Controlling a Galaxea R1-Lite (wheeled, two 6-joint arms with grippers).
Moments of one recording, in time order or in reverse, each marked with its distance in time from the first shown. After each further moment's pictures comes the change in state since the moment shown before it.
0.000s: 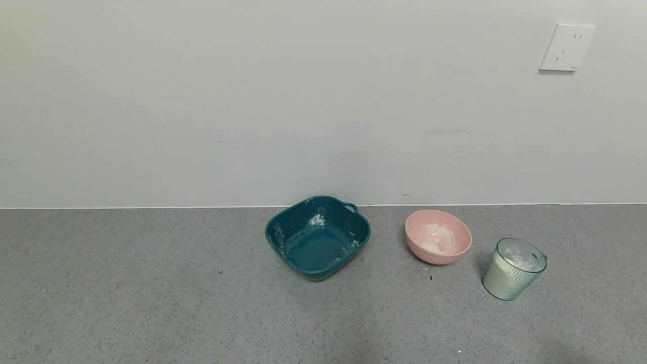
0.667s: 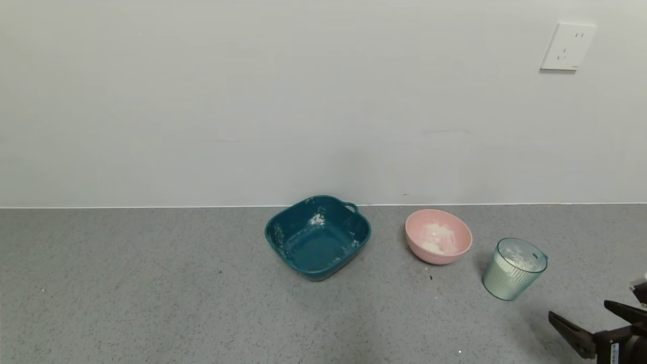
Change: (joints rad) left arm 0.000 0.000 0.000 0.000 0.000 0.000; right arm 0.001 0.717 0.191 -0.864 0.029 -0.008
